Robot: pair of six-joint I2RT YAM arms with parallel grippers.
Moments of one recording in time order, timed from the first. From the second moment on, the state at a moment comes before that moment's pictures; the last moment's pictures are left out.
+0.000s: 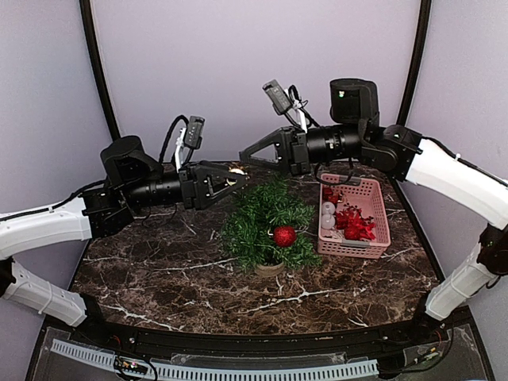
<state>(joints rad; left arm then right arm) -0.87 1.21 0.95 0.33 0.54 -0.55 0.91 1.49 1.55 -0.25 -0.74 0.27</state>
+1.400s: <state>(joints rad) -0.87 1.19 0.94 0.28 0.46 -0.59 0.91 1.48 1.51 -0.23 -0.69 0.26</state>
